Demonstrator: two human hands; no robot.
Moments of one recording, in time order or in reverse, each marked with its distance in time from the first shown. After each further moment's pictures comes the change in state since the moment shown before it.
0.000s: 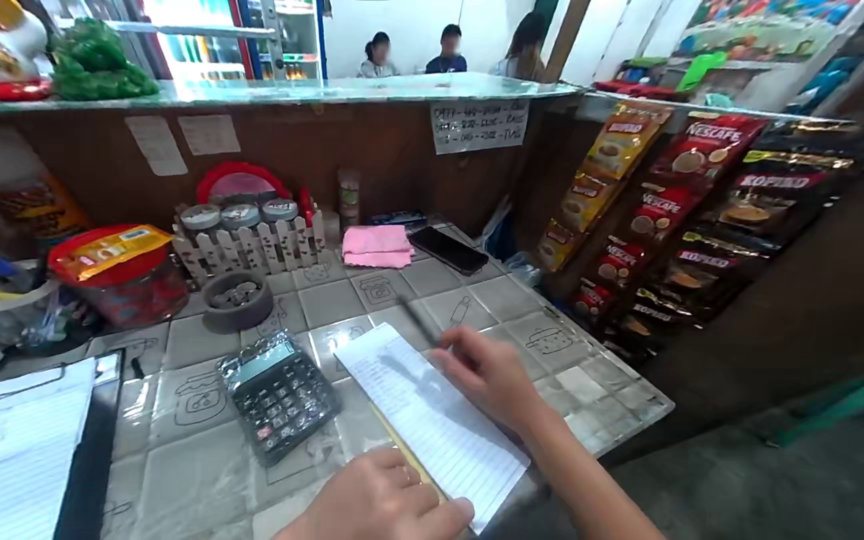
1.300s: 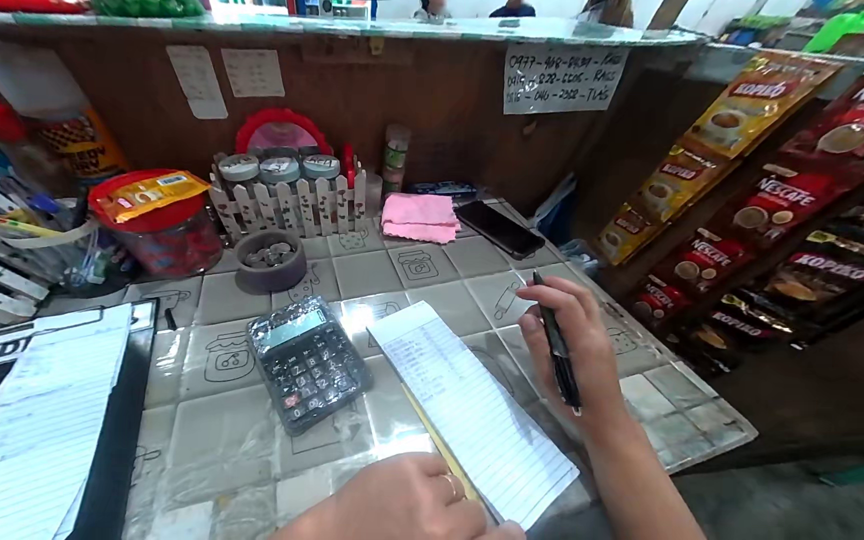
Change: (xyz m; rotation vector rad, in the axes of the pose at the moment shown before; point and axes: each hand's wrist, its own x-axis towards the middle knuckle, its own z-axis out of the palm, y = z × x) left_hand 0.001 0.007 -0.005 -0.031 -0.012 0.049; right_hand 0.005 0.009 -0.014 -0.128 0.173 -0.018
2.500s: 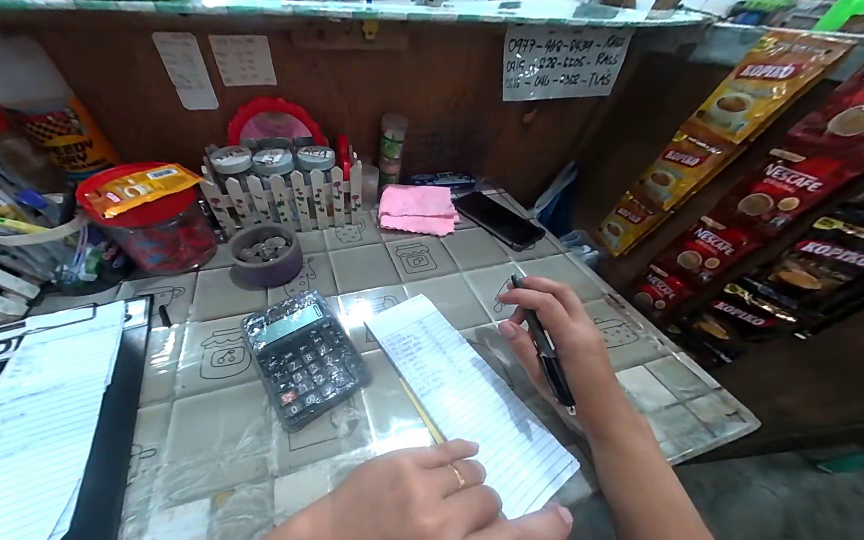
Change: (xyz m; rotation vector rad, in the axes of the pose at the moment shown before) left_hand 0.004 0.003 0.000 -0.135 0.058 -0.071; right_hand -0.001 0.001 -0.001 -0.014 -0.131 -0.034
